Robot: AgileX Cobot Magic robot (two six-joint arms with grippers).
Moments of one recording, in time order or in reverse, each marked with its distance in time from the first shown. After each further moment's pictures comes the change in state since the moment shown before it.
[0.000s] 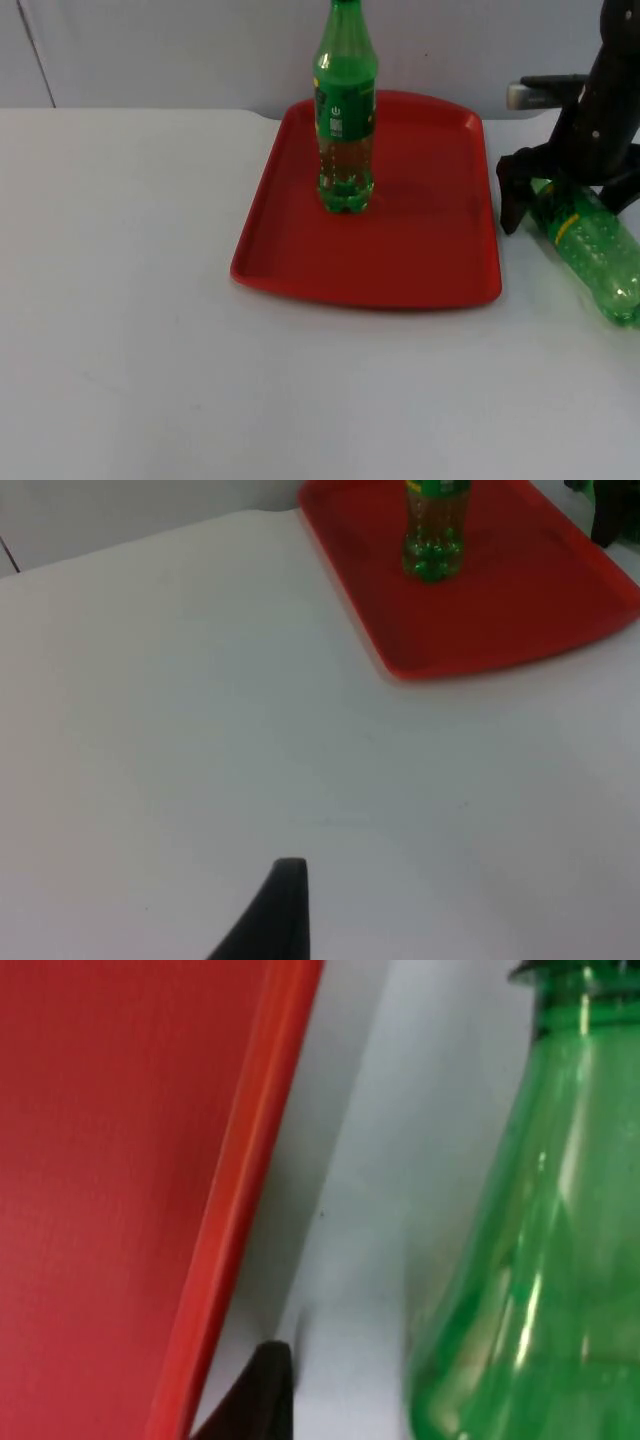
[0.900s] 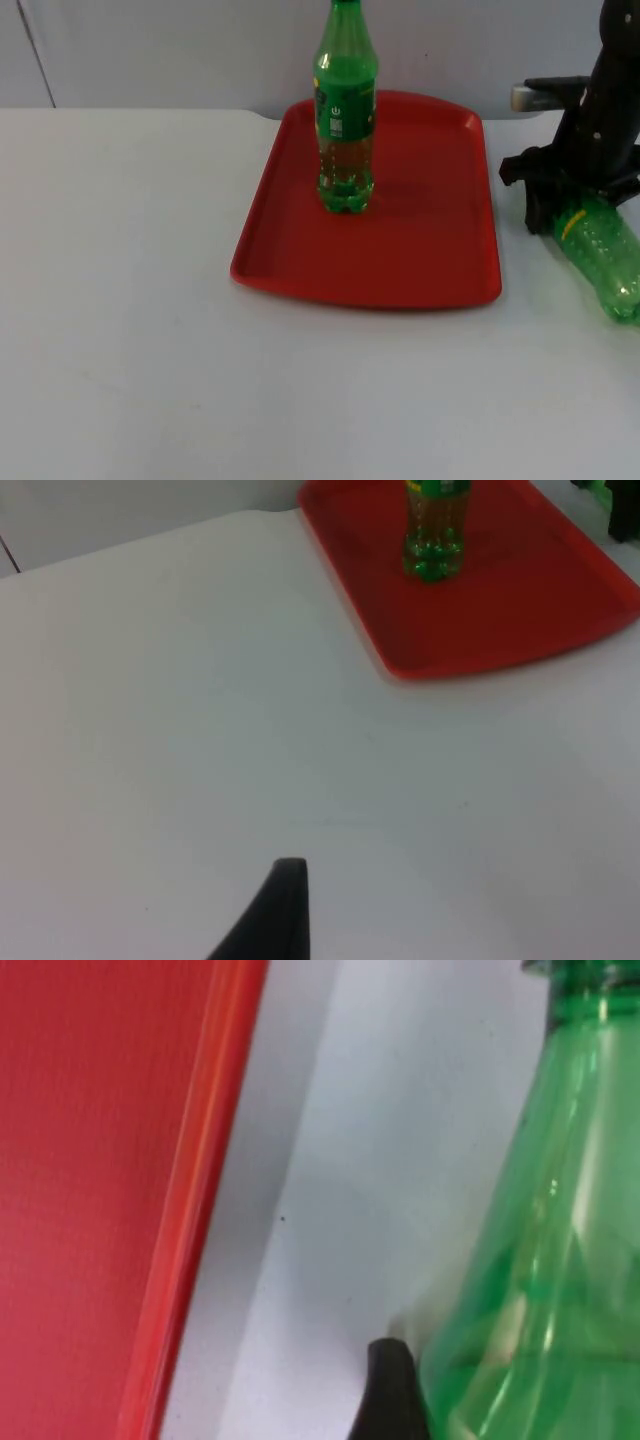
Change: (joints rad) right arm 0.000 0.004 -0.004 -0.026 0.010 0.049; left arm 0.000 0.000 0.000 0.000 0.000 0.000
